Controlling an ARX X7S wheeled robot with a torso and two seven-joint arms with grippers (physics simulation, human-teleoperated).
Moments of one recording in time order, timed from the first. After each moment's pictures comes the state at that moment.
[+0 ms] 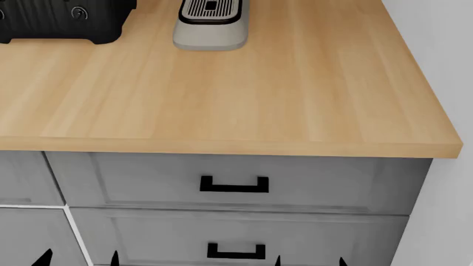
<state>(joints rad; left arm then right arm) 0.00 0.00 0.00 0.00 0.00 0.00 0.00 0.00 0.00 0.00 0.00 0.00 0.00 0.00</state>
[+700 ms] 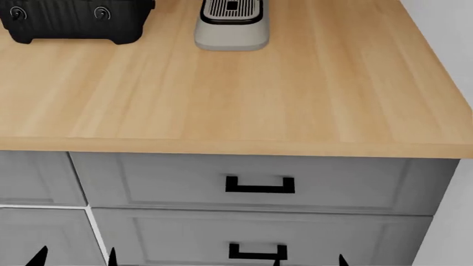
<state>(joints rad) -0.01 -0.06 0.09 -0.03 -0.01 0.05 -0.12 0.01 0.06 -0.08 0.02 0.05 -0.04 0.08</state>
